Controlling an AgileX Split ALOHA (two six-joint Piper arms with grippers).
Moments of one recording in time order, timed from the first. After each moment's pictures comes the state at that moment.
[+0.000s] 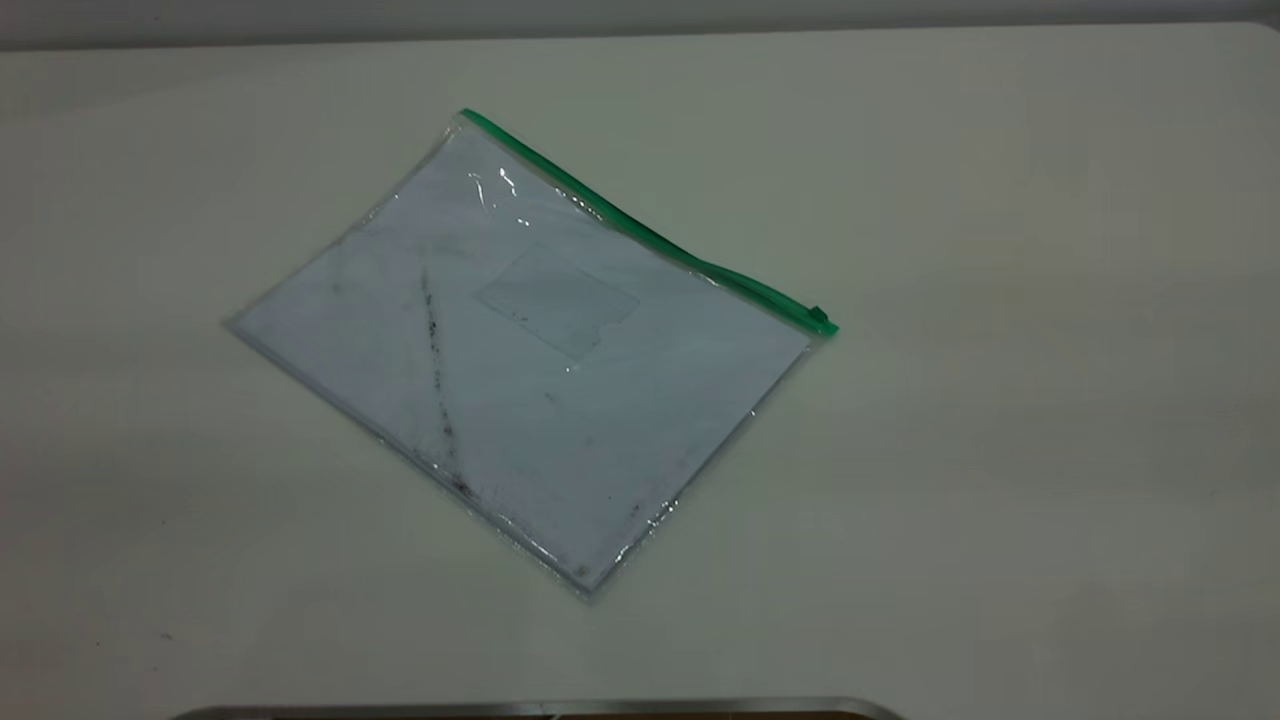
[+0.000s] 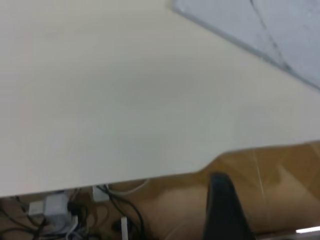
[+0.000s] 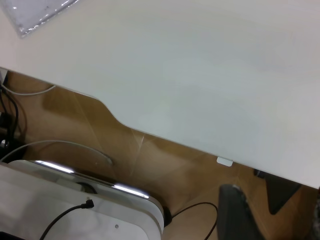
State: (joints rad) left arm 0.12 0.19 -0.49 -0.18 1.14 0.22; right arm 0.30 0.48 -0.48 0.07 1.10 -0.02
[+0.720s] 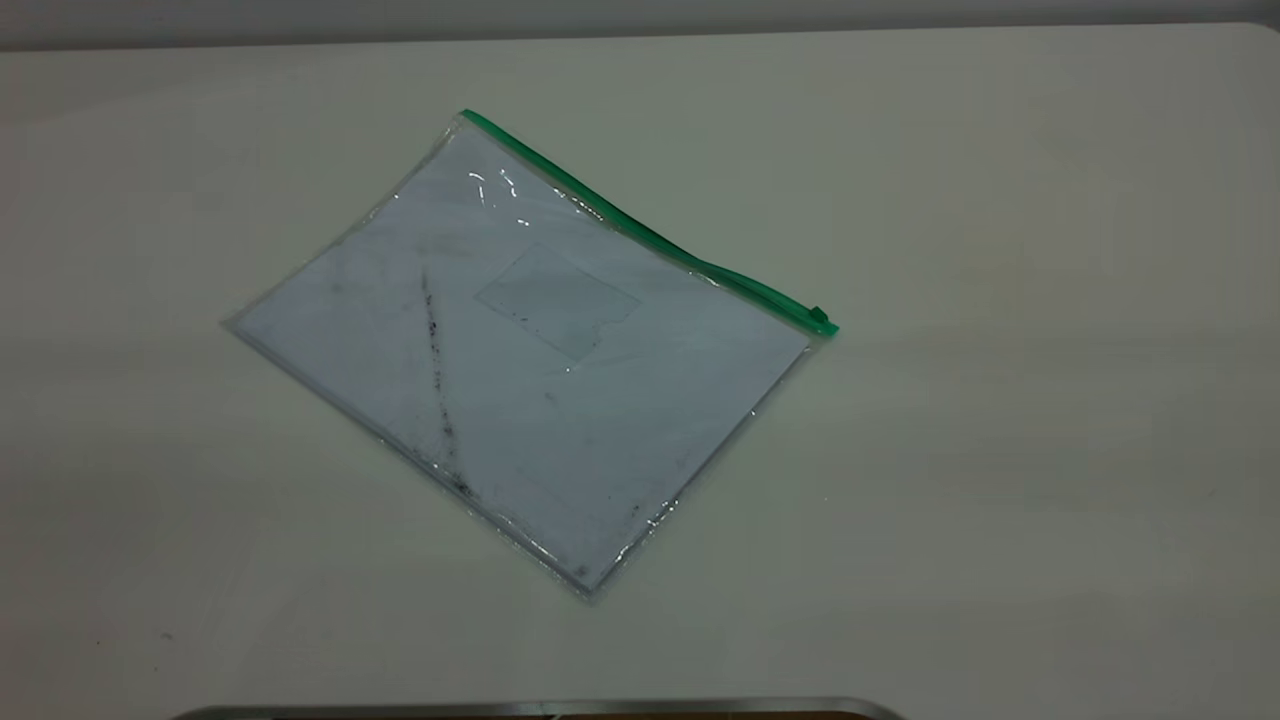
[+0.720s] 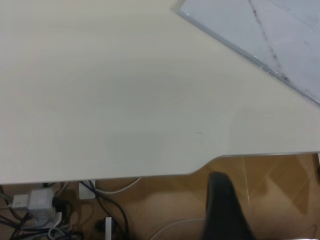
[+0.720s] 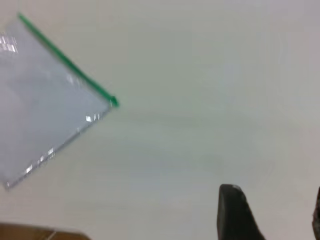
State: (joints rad) left arm 0.04 0.18 -0.49 -0.12 1.13 0.05; right arm 0.07 -0.01 -0.48 0.09 1.12 -0.02
